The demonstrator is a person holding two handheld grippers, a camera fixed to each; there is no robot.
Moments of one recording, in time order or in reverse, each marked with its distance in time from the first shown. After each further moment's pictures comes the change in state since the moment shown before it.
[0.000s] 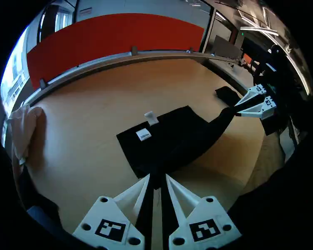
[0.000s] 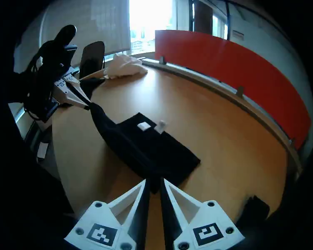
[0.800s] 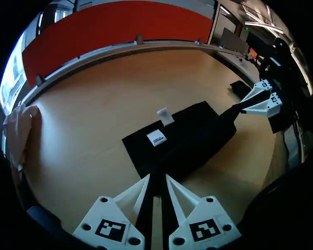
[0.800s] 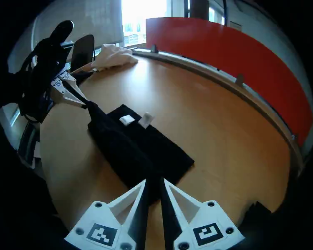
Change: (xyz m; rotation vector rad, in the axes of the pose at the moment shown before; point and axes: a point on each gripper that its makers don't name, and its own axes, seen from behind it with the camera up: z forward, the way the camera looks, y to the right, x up) left arm 0.005 -0.032 0.064 0.036 -0.067 0.007; right arm -0.009 0.041 0.050 -0.011 -0.069 0.032
